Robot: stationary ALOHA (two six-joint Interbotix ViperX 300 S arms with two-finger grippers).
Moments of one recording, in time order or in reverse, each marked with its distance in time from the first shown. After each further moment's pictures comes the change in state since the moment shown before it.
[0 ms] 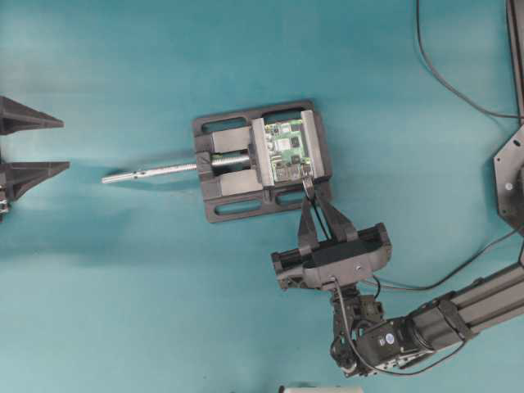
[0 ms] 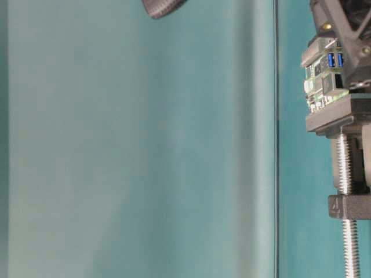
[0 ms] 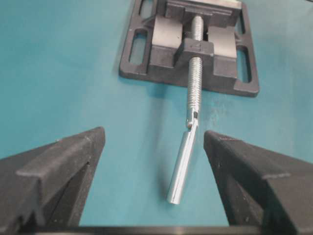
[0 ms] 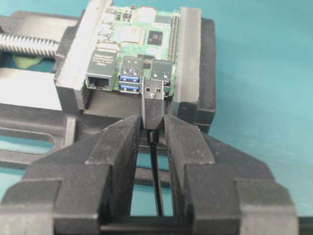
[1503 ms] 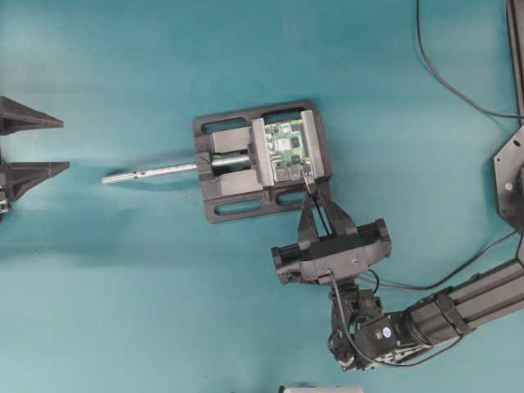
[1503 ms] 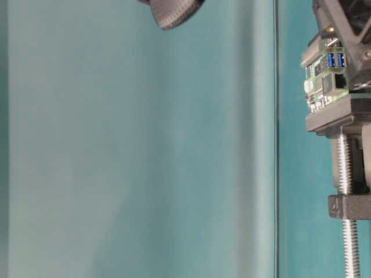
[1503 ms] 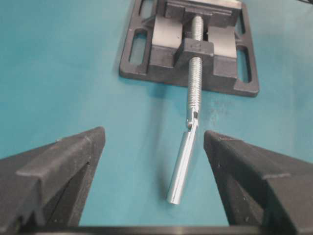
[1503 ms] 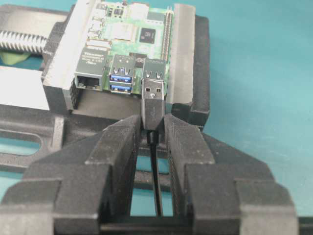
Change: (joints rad) left arm 0.000 0.002 0.000 0.000 0.000 0.000; right arm -0.021 0.000 0.006 0.011 0.012 -0.021
